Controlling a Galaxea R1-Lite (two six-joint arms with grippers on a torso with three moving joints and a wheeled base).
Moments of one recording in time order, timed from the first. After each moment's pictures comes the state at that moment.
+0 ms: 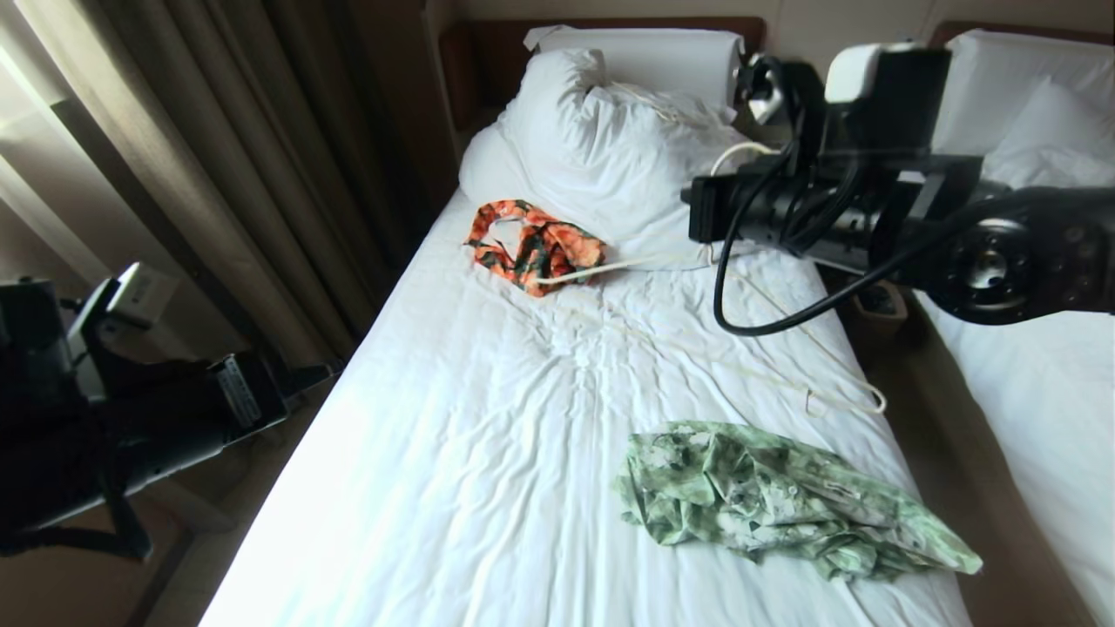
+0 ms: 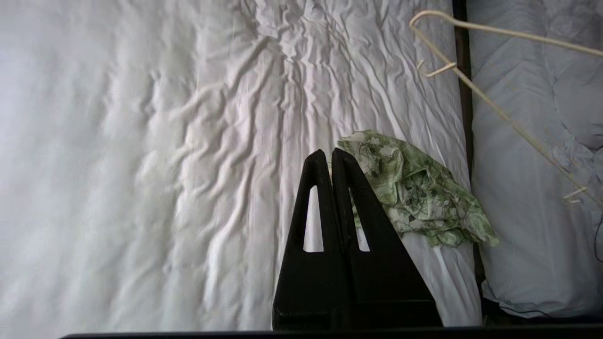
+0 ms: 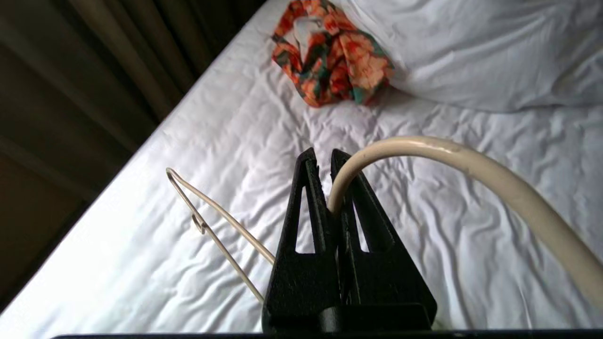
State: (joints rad) left arm -0.13 1.25 -0.60 -0.35 -0.18 -0.40; right arm 0.52 1.91 -1.61 -0.24 -0.13 0.04
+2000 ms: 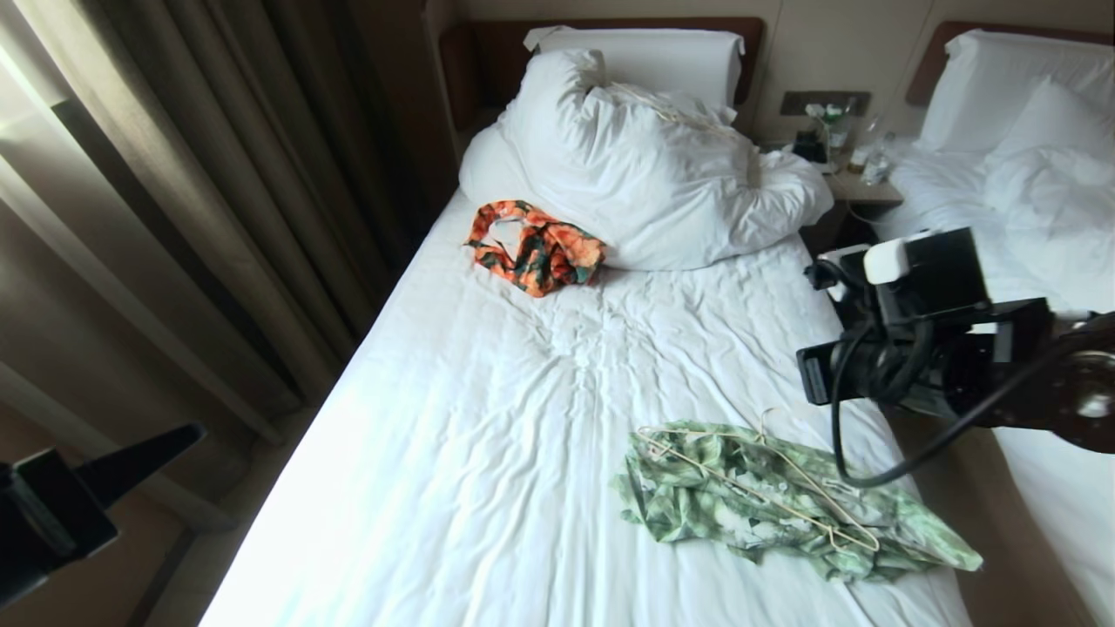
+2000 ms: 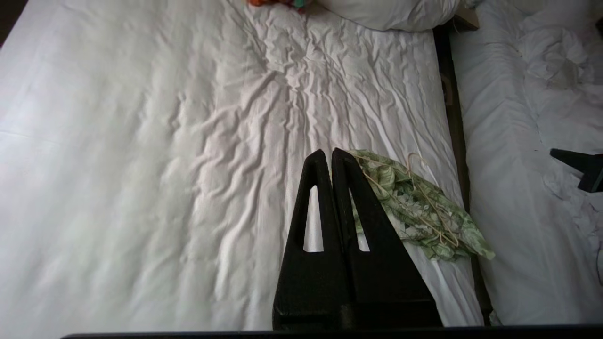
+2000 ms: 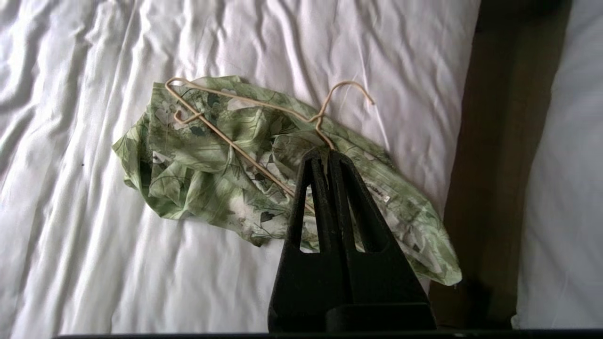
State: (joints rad) left arm -0.08 0.82 -0.44 -0.24 -0.15 -0.41; right arm 0.42 1.70 -1.10 -0.08 -0.41 0.01
